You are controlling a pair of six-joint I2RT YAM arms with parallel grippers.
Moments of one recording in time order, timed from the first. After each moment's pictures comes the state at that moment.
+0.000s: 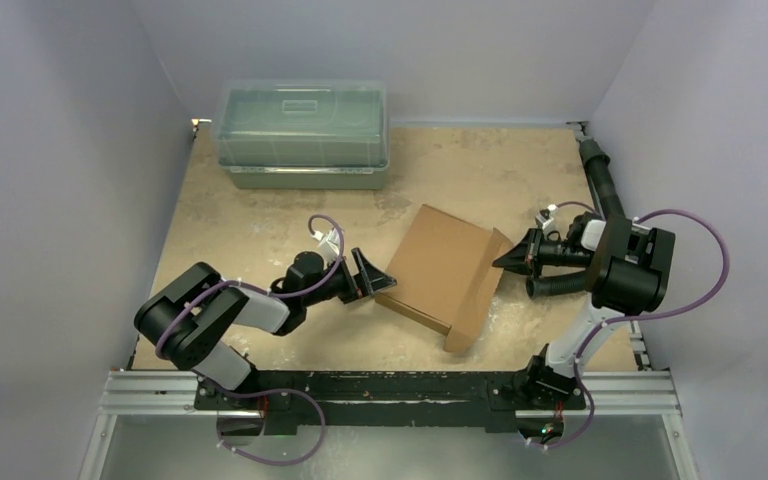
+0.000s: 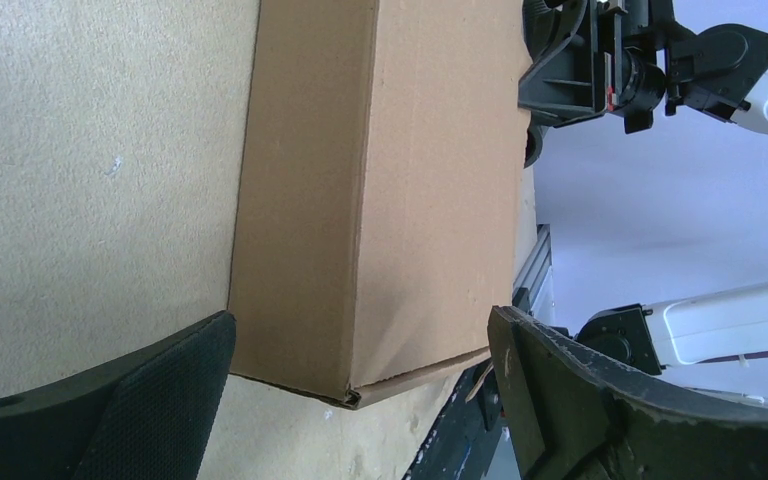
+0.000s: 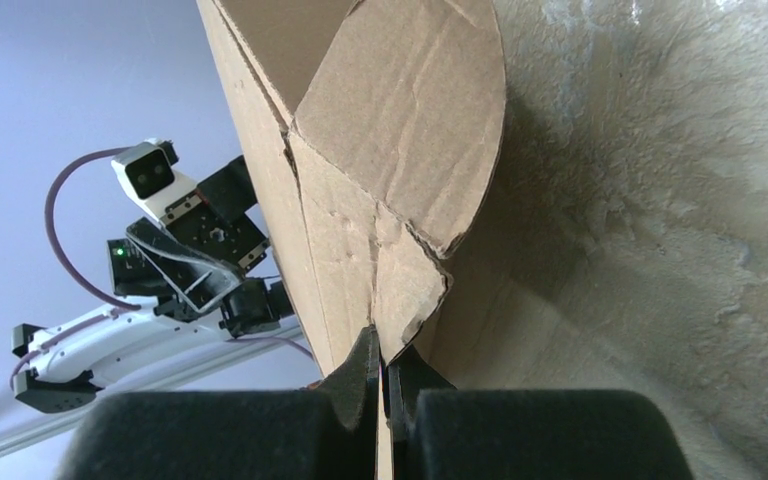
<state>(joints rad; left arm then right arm) -0.65 1.55 0.31 0.90 0.34 -1.03 -0.39 1.86 0.92 -0.65 -1.09 -0.02</state>
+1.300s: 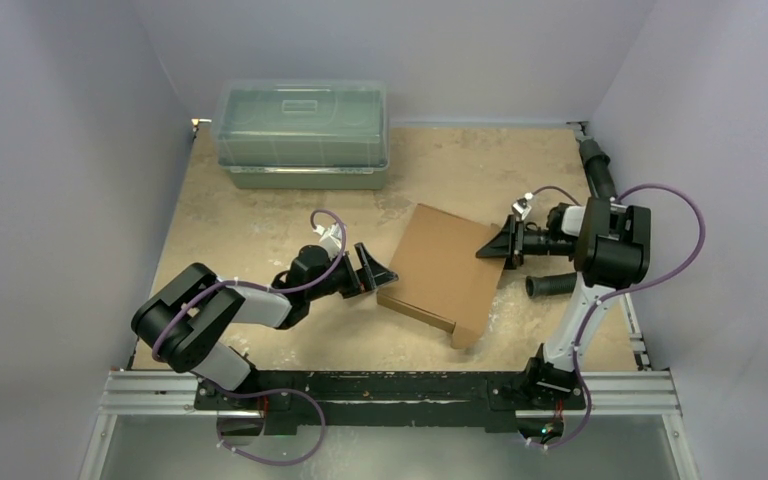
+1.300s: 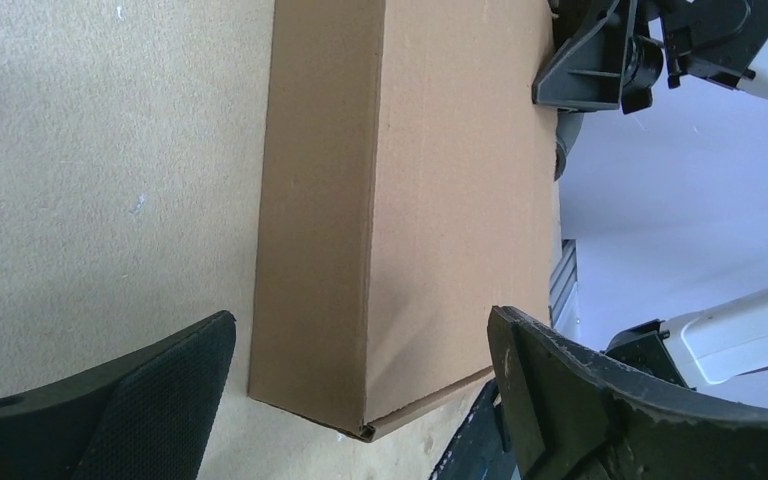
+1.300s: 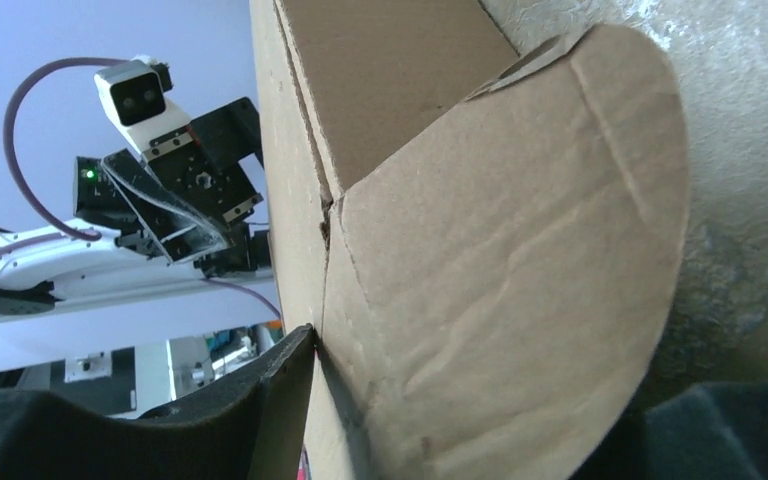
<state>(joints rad) -0.65 1.53 0.37 0.78 0.30 -0.98 -0.26 2.06 1.09 -0.75 -1.26 -0.30</state>
